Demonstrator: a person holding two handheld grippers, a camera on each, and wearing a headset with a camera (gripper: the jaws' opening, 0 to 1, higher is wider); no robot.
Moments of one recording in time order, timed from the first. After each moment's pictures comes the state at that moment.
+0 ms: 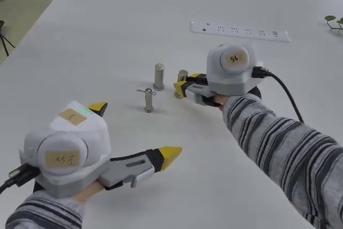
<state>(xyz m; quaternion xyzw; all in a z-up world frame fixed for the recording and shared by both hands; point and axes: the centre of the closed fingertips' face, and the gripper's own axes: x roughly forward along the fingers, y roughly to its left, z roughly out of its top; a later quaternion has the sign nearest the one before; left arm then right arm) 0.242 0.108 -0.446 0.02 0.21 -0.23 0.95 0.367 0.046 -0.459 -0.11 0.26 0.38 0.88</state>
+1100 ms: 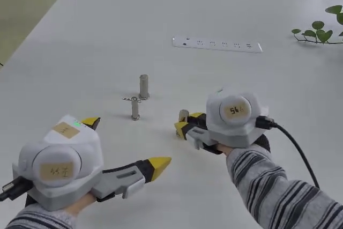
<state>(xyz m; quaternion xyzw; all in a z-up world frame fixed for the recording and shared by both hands) 0.219 0.094 -0.437 0.03 0.21 -0.25 0.95 0.277 0.010 -0.468 -0.11 0.28 0.35 0.89</state>
